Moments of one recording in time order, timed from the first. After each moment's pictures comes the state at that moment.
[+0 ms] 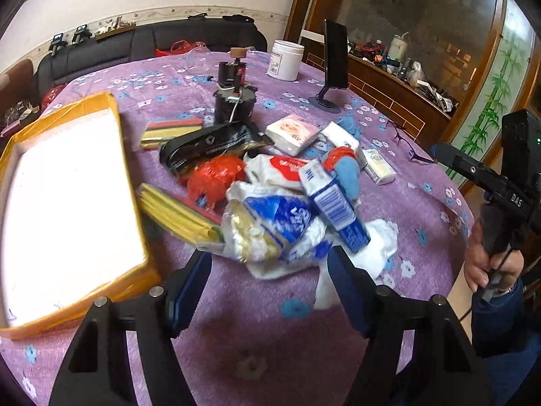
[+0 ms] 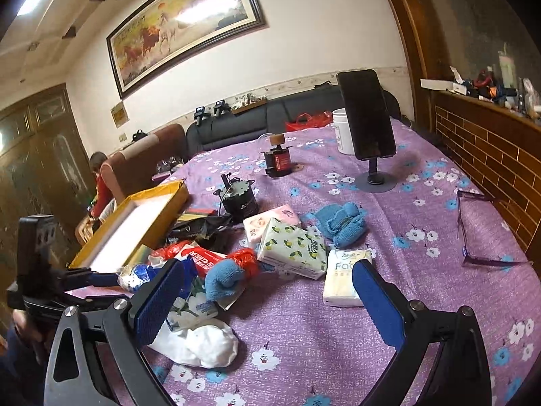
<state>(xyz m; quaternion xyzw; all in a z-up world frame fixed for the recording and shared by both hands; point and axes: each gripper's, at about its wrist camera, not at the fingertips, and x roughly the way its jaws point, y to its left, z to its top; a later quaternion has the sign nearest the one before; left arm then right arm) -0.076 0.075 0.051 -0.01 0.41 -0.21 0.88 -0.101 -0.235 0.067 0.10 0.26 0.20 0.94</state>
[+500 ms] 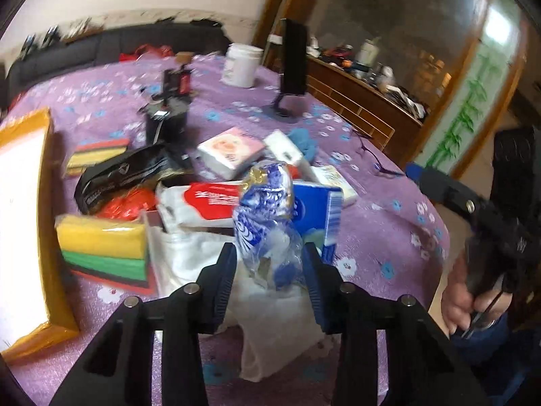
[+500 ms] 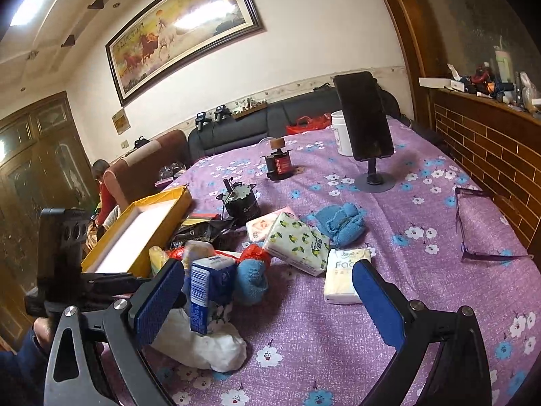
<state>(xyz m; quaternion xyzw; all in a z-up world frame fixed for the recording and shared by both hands) -0.045 0.025 0.048 -0.05 0.41 -0.28 0.87 -0.107 -0.241 0.070 0.11 0.26 0.20 0.94</state>
